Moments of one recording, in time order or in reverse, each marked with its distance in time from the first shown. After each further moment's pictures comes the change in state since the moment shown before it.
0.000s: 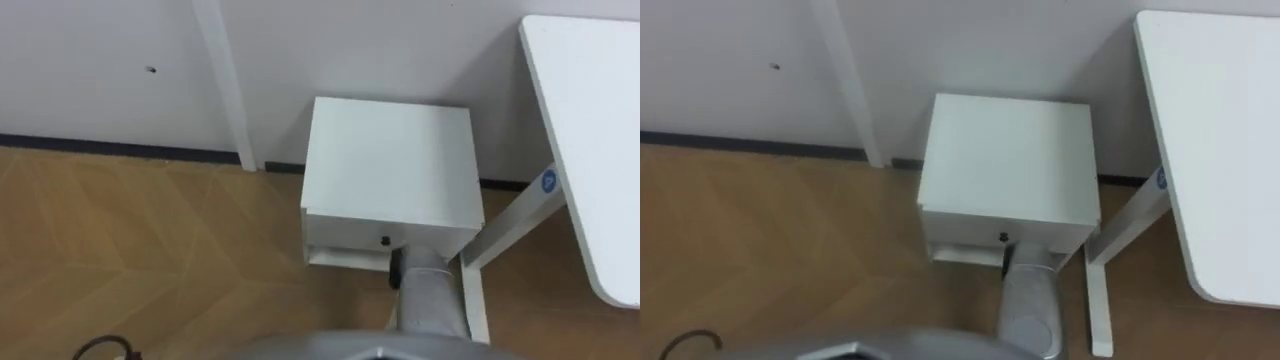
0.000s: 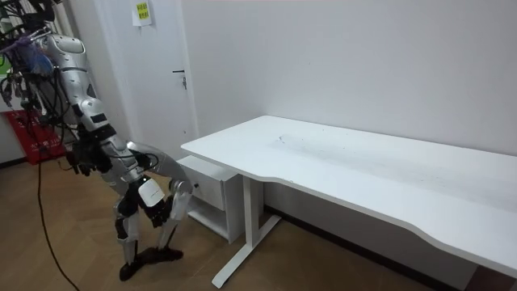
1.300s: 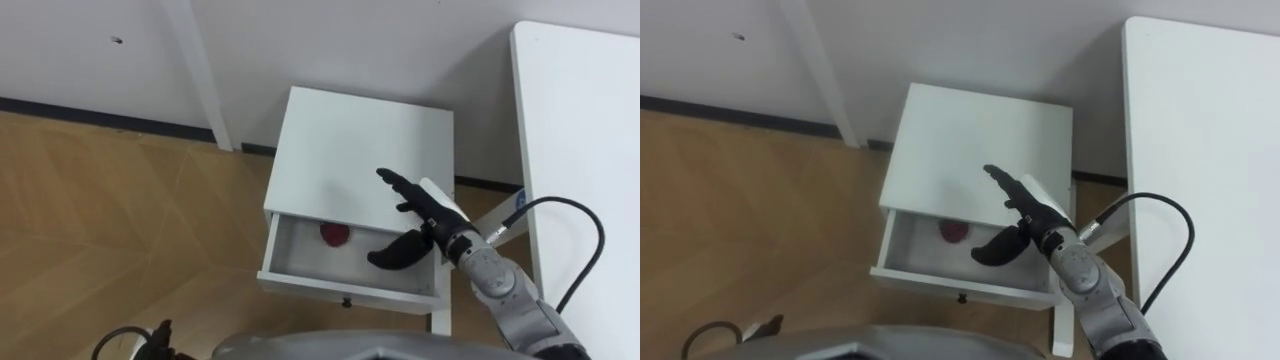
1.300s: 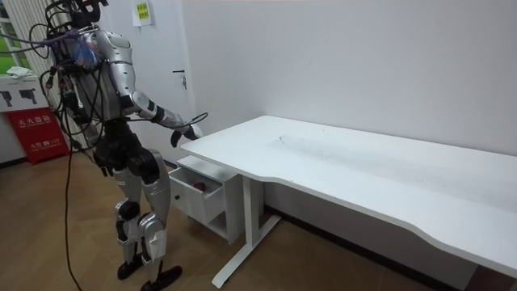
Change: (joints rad) left arm -0.019 -0.043 -0.063 -0.061 -0.021 -0.109 0.011; right arm -0.068 -0.002 0.261 -0.888 -0.040 -0.175 0.219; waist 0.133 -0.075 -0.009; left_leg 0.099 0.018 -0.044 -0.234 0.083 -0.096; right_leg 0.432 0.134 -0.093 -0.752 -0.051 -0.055
